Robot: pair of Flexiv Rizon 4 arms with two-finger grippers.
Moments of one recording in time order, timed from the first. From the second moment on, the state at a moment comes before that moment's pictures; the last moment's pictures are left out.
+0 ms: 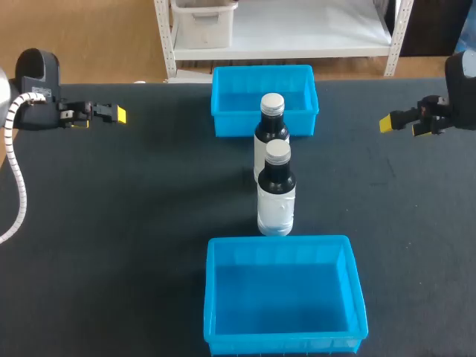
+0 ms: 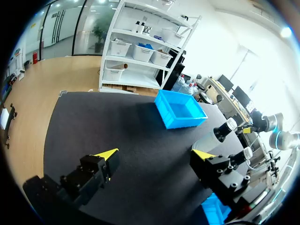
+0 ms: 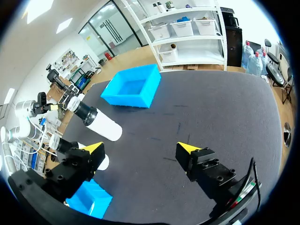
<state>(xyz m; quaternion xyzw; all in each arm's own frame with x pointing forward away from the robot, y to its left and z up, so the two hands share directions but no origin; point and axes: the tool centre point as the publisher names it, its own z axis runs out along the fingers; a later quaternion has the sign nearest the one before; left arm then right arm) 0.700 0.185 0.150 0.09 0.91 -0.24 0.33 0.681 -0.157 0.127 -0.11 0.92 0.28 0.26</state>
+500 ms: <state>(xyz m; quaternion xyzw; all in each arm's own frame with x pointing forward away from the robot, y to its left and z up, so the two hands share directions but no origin) 0.700 0.185 0.150 0.09 0.91 -0.24 0.33 0.680 -0.157 0.127 -0.11 0.92 0.28 0.26</state>
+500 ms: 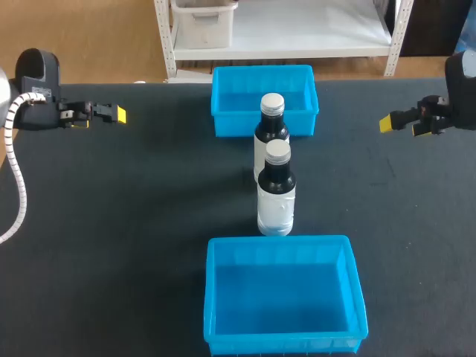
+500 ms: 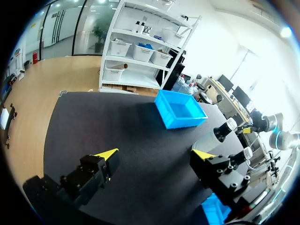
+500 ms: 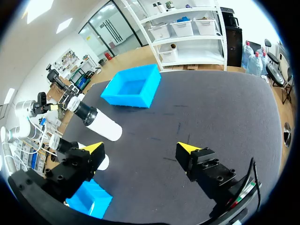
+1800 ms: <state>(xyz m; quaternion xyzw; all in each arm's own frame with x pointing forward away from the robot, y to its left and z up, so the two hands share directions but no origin) 0.700 0.185 0.150 0.09 0.91 -0.24 0.33 0.634 -0.154 0.147 -0.58 0.69 0.37 0.23</state>
